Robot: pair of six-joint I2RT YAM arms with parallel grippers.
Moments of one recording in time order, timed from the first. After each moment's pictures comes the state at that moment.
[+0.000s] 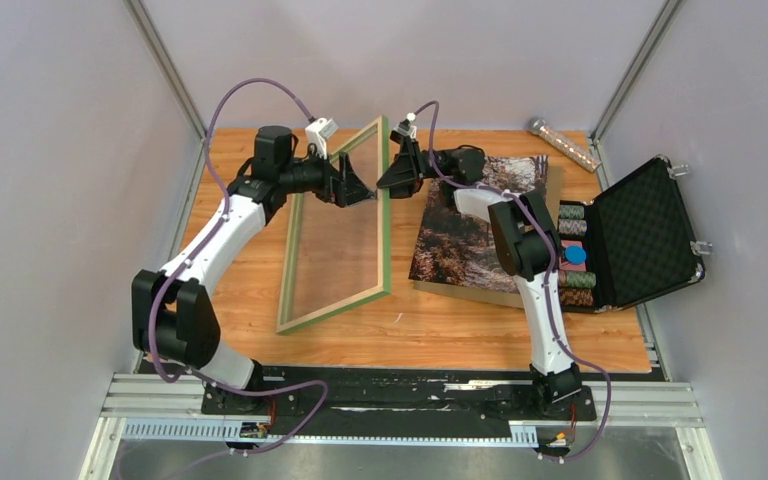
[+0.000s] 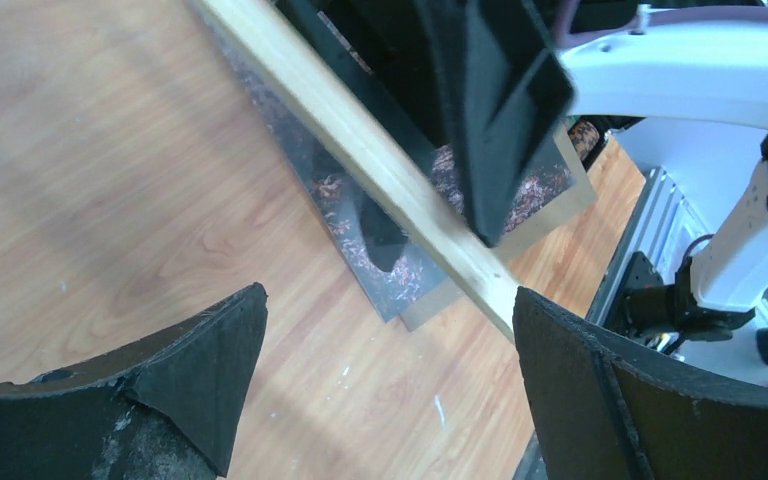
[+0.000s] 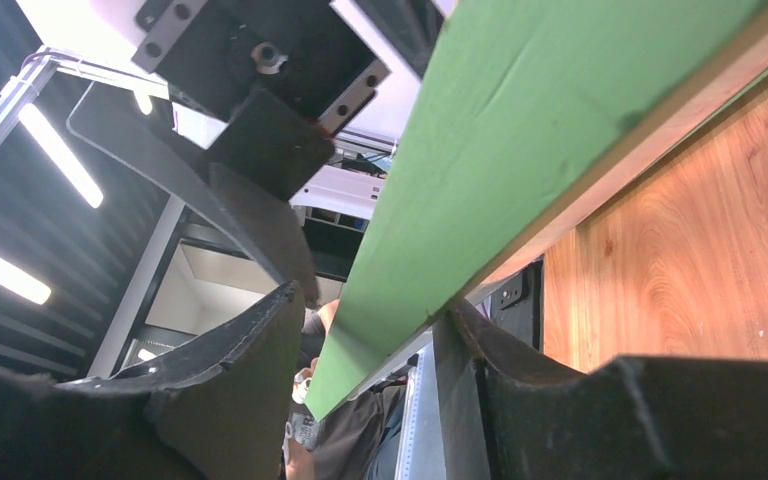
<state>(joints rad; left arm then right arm) -0.27 1.54 1.27 -0.21 0.77 -0.23 0.39 2.38 1.68 1.50 -1.37 2.09</state>
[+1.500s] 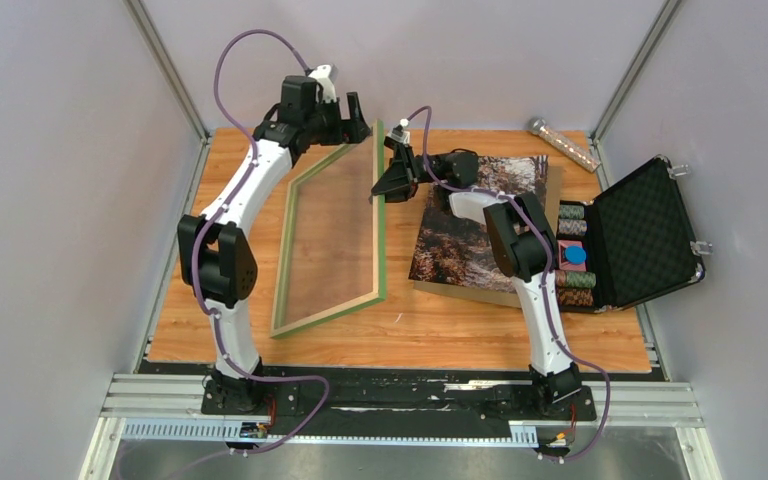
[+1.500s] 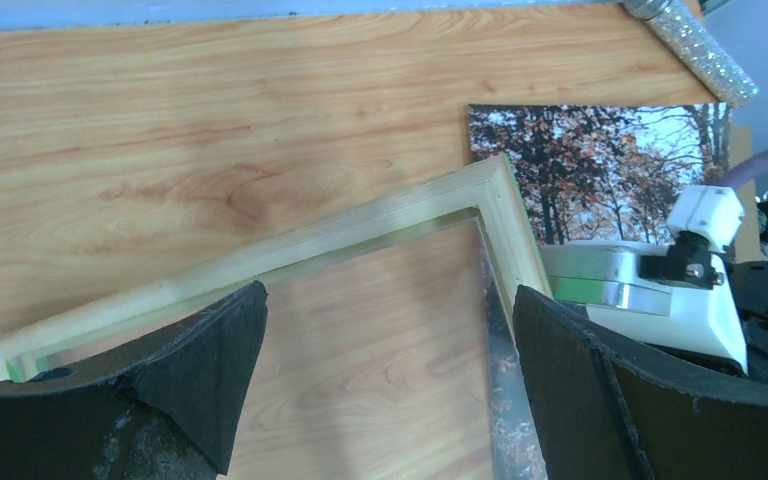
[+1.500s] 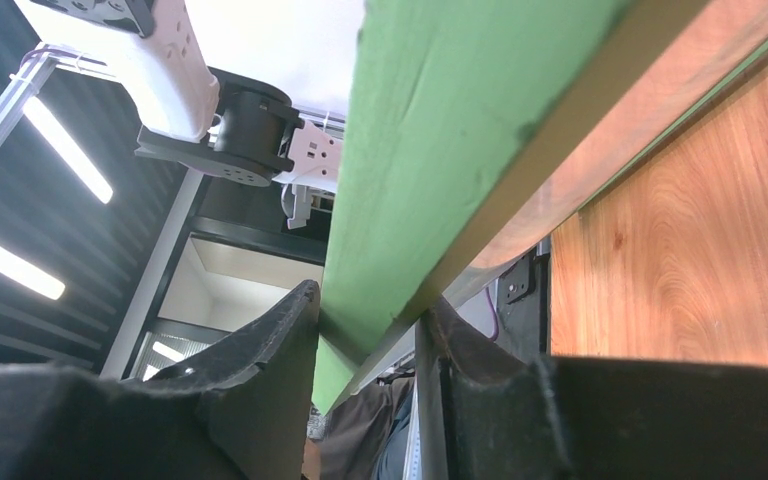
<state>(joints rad) -0.29 1.94 1.87 -0.41 0.24 -0.31 0.41 2.38 1.67 1.50 -1.37 2.09</state>
